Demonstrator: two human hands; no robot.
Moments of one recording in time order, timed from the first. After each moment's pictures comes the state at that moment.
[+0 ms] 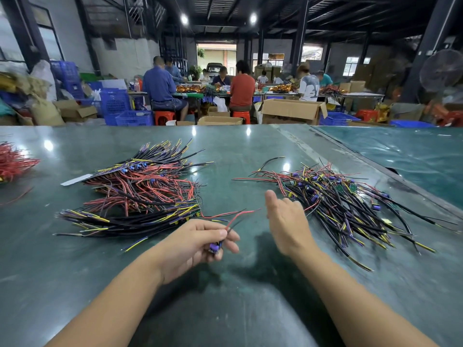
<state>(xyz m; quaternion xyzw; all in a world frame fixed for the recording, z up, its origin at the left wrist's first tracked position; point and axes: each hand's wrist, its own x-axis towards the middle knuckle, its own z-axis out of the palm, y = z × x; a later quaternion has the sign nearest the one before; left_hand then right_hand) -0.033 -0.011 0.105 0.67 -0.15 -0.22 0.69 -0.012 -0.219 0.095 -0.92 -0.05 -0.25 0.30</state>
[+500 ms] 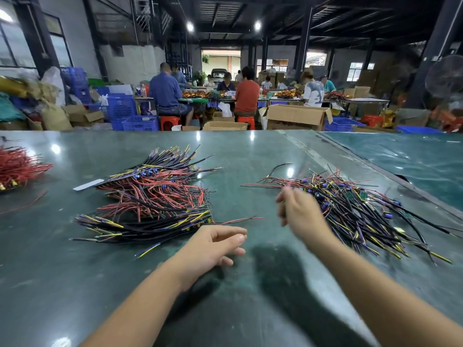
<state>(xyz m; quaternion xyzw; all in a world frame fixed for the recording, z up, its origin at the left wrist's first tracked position) -0.040 -0.019 0.106 0.74 -0.11 -0.13 0.65 0.006 -0.216 0.125 -0.83 0.01 -0.20 0.52</state>
